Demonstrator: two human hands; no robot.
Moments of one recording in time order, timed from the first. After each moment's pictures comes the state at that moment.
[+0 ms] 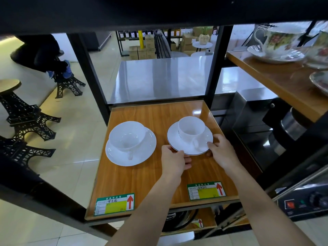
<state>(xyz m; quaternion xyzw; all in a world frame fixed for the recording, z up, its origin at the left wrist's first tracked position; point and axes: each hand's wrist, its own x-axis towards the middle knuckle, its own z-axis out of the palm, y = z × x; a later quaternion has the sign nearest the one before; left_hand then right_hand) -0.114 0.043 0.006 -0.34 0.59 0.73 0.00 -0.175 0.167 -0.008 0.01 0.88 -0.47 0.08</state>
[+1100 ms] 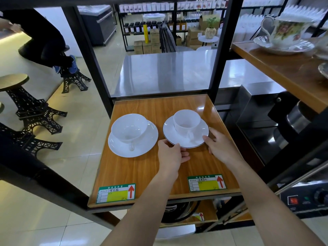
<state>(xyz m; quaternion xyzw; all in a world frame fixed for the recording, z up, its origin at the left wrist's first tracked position) -0.107 0.038 -0.002 -0.35 0.57 0.74 -0.04 -0.178 0.169 -0.017 -0.08 0.90 -0.41 0.11</state>
